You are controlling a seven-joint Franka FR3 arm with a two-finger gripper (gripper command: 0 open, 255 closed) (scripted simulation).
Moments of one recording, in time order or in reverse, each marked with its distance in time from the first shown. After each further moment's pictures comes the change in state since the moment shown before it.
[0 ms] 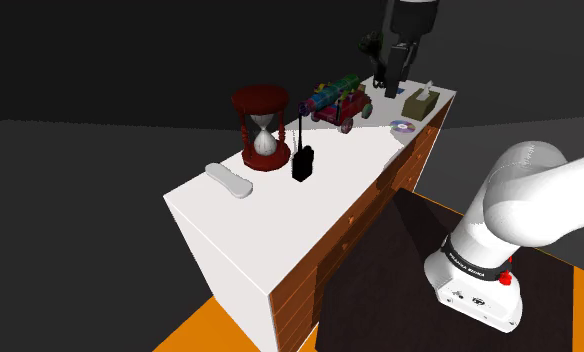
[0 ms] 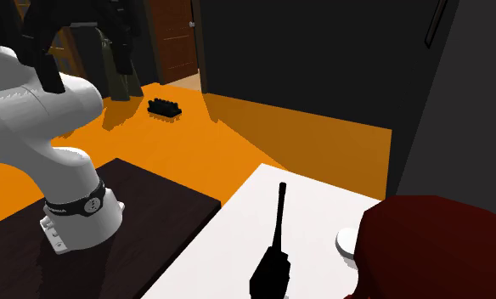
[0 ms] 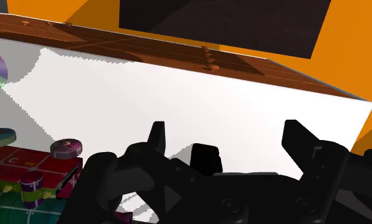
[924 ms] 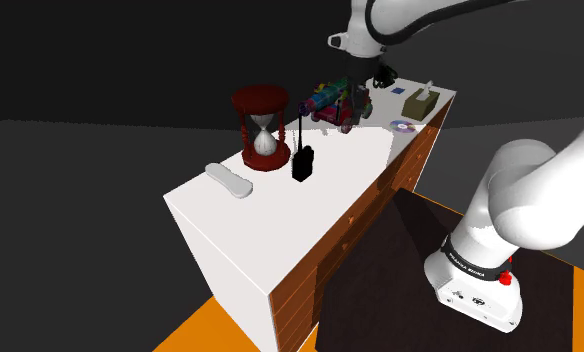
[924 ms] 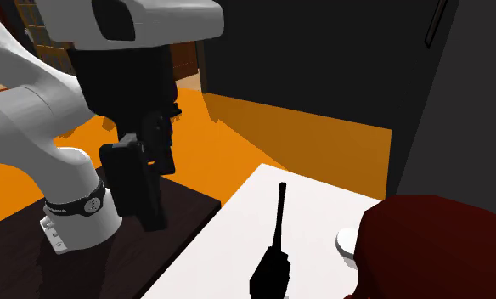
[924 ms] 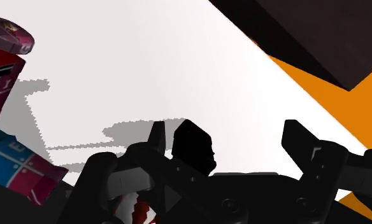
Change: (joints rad) arm 0.143 0.290 -0.209 -0.091 -0.073 0.430 -0.513
